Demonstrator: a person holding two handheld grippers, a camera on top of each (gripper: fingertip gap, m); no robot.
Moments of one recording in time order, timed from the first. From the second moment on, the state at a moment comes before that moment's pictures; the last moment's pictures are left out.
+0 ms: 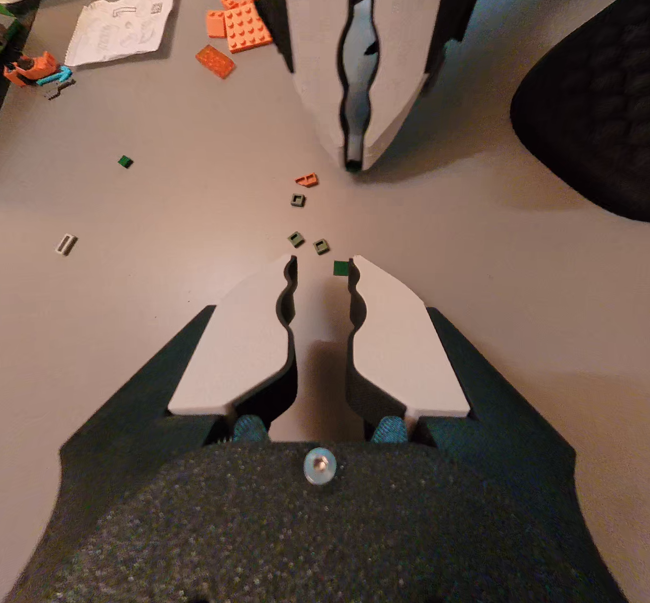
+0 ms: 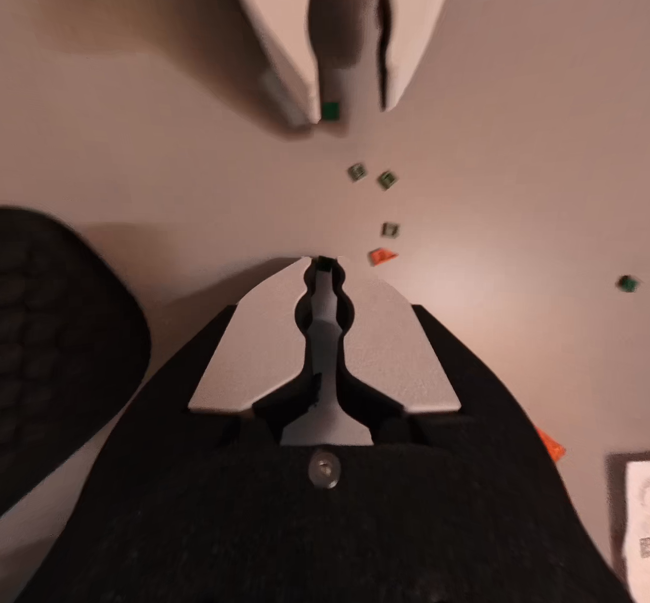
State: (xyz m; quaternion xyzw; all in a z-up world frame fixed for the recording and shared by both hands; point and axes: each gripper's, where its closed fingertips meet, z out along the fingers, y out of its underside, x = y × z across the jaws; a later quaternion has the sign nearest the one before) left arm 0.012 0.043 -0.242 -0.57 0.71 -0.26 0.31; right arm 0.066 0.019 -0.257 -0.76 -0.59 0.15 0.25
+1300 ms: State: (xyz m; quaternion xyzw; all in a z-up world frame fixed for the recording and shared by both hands) left arm 0.033 0.054 -0.233 -0.54 0.72 -0.21 0.38; right arm 0.141 -0.044 -0.267 -0.82 -0.51 0.11 0.22
